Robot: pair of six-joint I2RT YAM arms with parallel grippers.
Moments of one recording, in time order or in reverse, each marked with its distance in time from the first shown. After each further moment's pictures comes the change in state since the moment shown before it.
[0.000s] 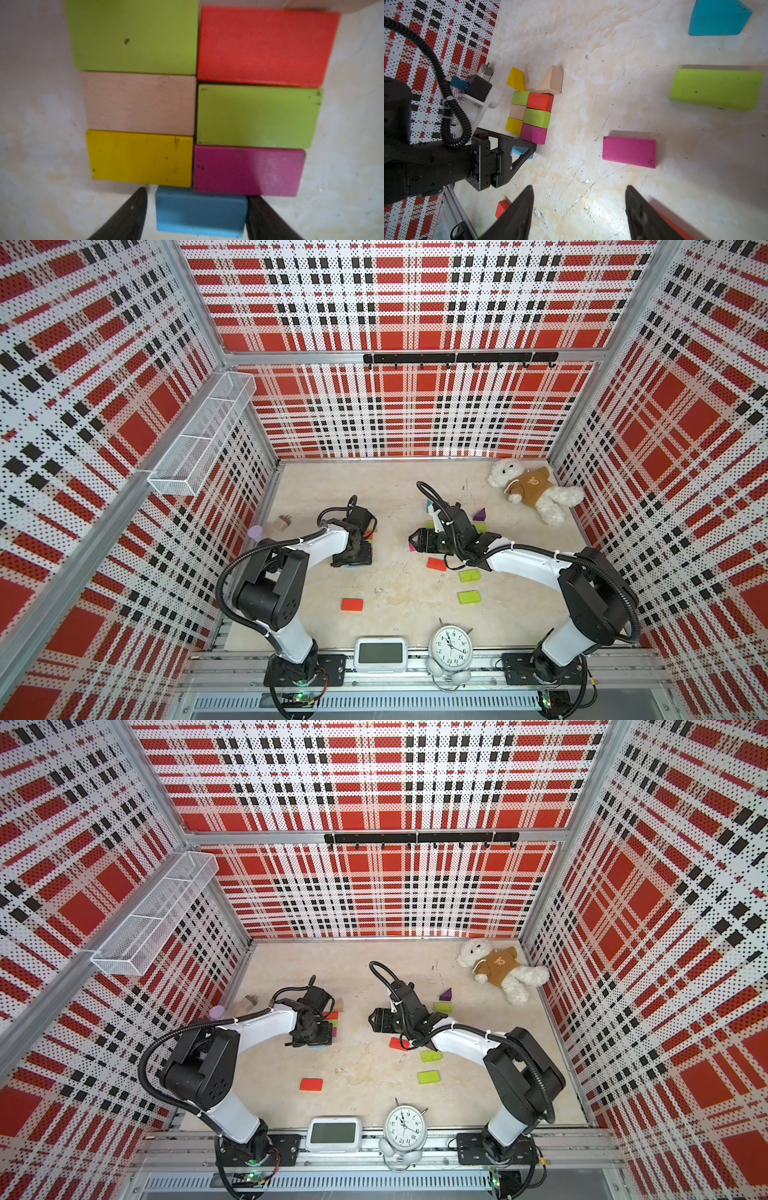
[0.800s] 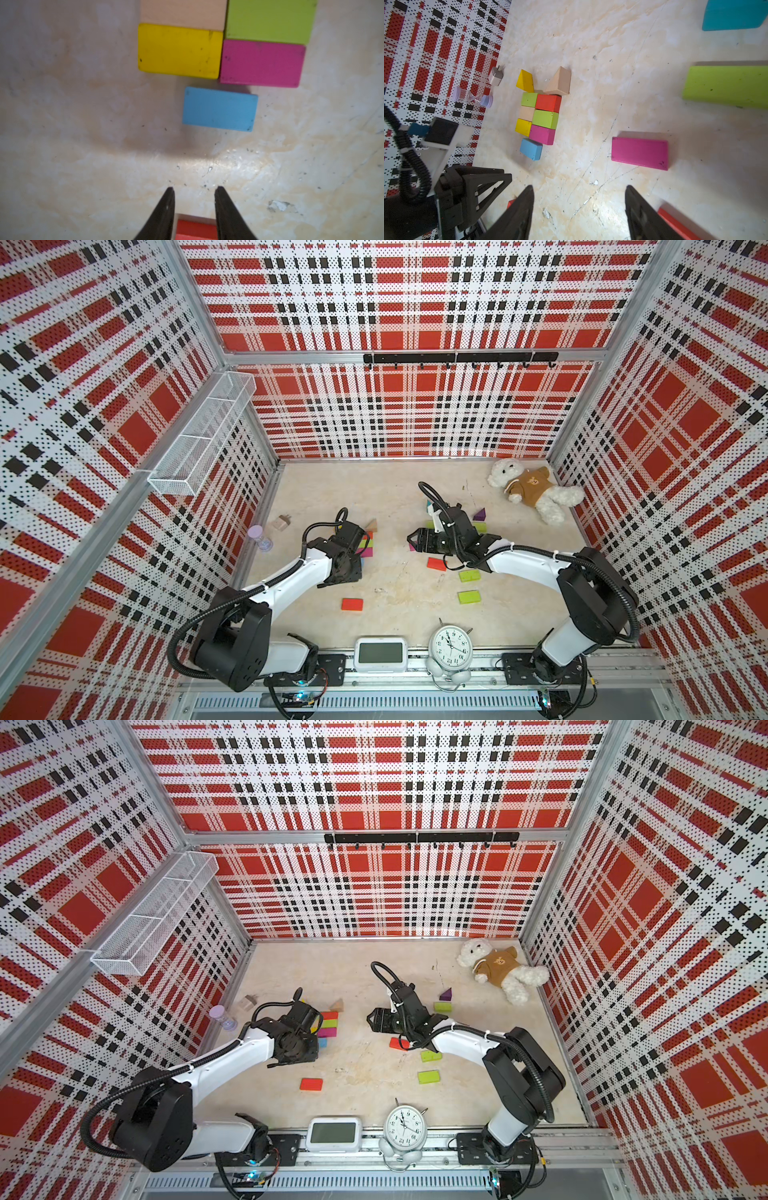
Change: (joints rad) left arm -0.060 -0.333 -0.204 -0.100 0.001 -0.098; right arm 0.000 0.000 -0.026 0.061 -0.031 0.037
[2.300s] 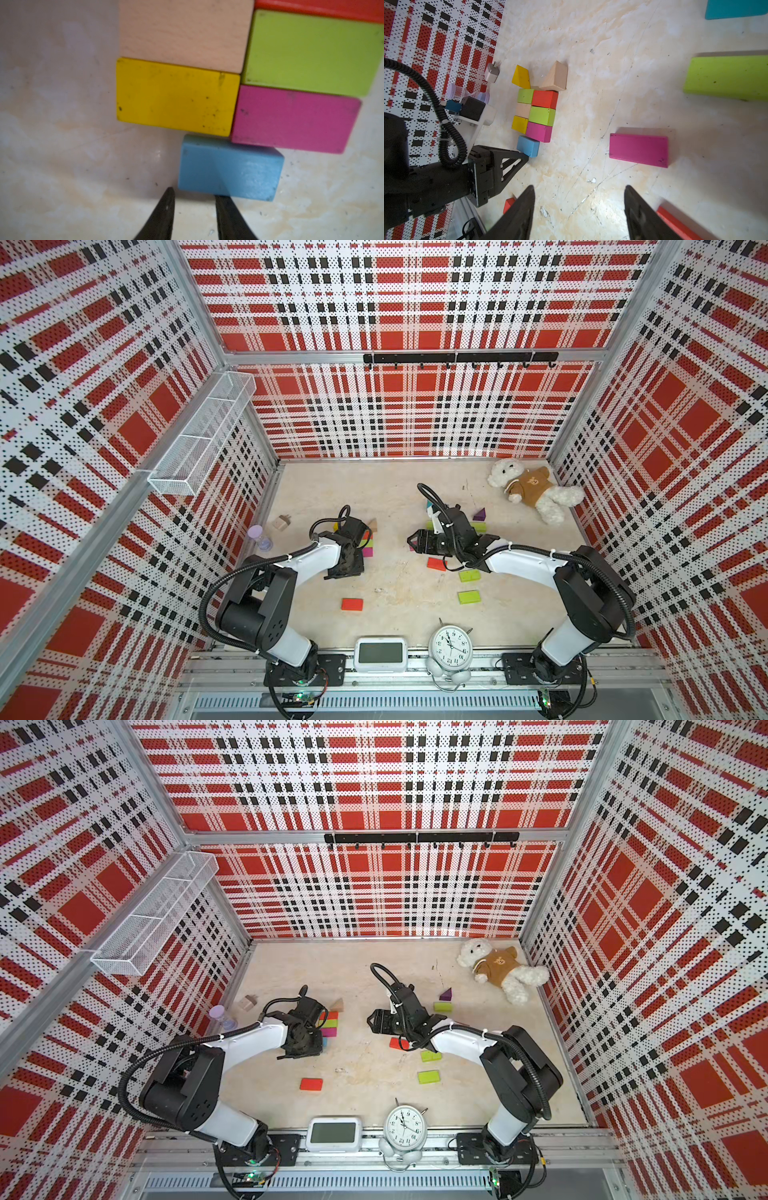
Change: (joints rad) left arm 0.060 0.205 0.056 0.130 -0.007 0.019; right arm 0.000 0.017 0.001 -0.005 -0.006 0.001
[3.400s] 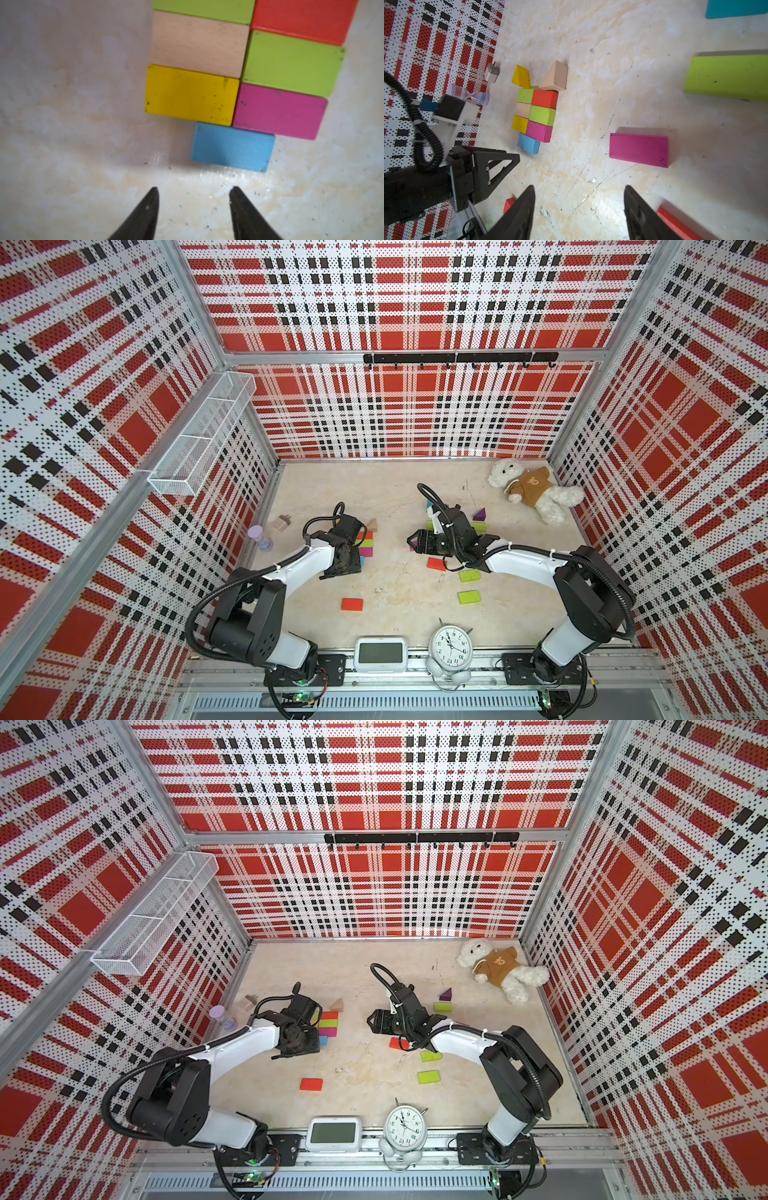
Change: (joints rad) left arm 0.003 -0.122 0.000 -0.071 0.008 -0.005; right arm 0.000 0.003 0.000 0.003 -0.003 0.003
